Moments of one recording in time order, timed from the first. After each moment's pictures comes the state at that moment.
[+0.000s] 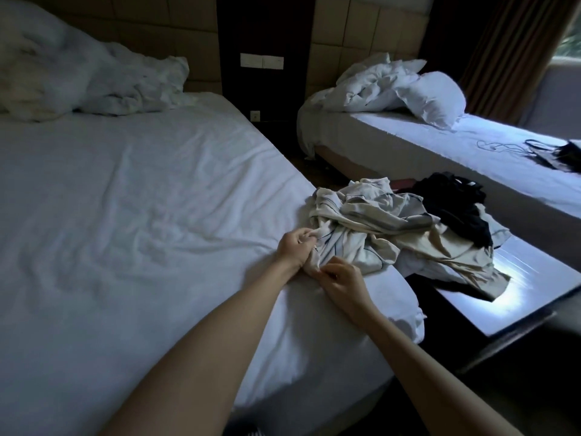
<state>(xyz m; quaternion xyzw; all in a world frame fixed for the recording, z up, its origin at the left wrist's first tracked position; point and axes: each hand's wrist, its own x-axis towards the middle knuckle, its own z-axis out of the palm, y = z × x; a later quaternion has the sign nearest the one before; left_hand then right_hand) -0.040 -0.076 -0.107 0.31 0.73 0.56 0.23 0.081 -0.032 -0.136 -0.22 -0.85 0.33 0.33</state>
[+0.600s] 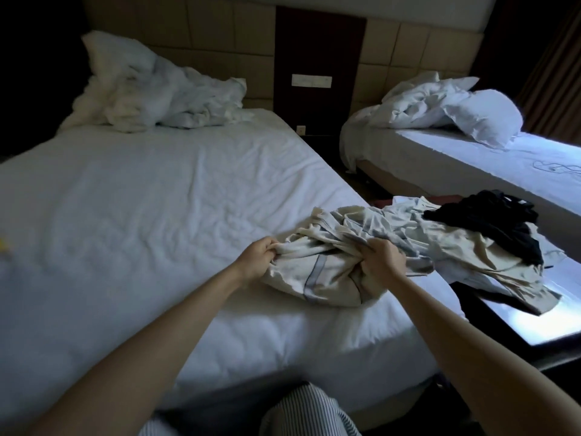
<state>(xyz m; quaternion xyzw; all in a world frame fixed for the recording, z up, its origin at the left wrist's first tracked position) -0.102 -0.264 -0.085 0.35 0.76 0.51 0.21 0.055 -0.055 -0.078 -0.39 -0.87 0.20 0.21</state>
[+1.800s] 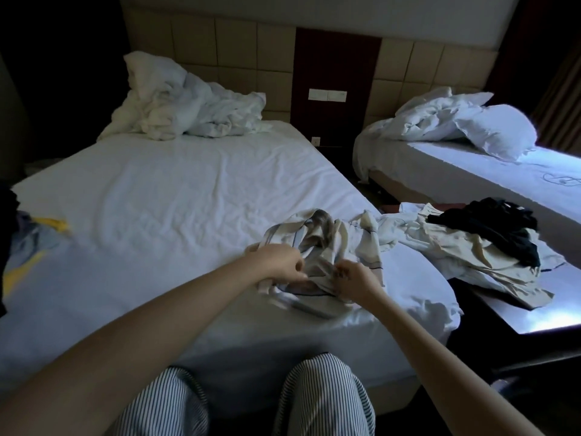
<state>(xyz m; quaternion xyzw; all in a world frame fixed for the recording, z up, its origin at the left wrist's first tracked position) -0.031 -0.295 -0.024 0.52 0.85 -0.02 0.11 0.092 -0.158 -0.074 -0.25 -0.94 0.21 0.08</state>
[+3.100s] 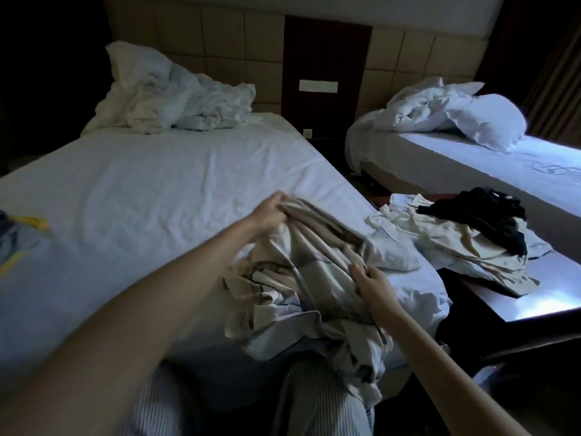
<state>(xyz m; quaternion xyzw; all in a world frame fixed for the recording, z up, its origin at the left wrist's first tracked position) -0.074 -0.262 -0.015 0.39 0.75 0.51 0.14 0.137 -0.161 -0.075 -0.36 -0.76 0.49 0.24</state>
